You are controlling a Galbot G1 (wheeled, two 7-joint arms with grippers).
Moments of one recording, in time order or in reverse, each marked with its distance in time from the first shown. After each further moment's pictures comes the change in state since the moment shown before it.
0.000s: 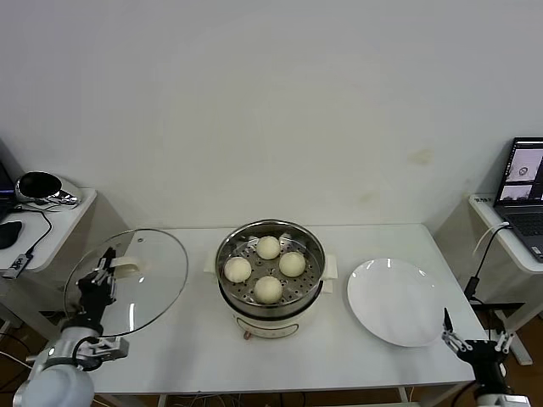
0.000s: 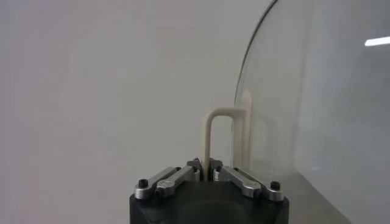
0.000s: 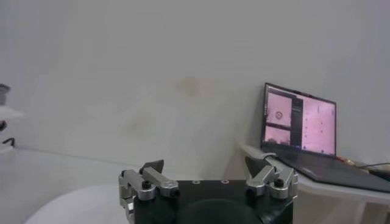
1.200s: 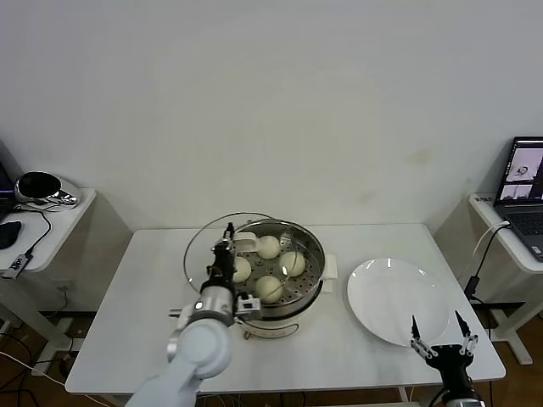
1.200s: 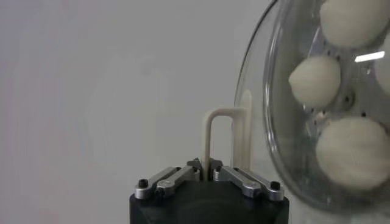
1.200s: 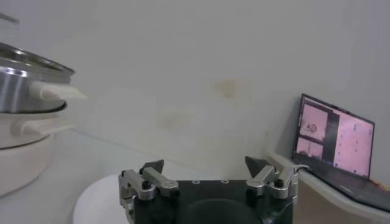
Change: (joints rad) left arm -0.523 -0.231 0.693 0.117 0.374 0.364 0.289; right arm -0.005 0.071 -0.090 -0.004 -0.207 0.044 0.014
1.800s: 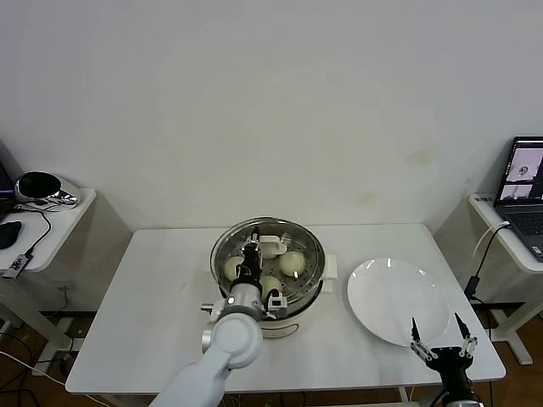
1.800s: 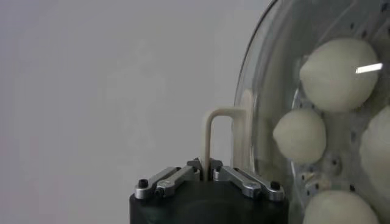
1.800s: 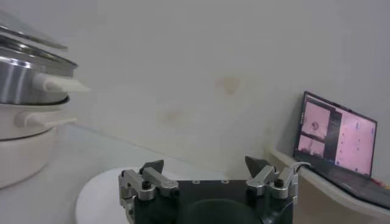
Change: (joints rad) left arm -0.071 -0.096 0.086 0.146 0.049 -0.004 -0.013; right arm 0.001 0.000 0.003 -0.018 -0.008 0.011 0.000
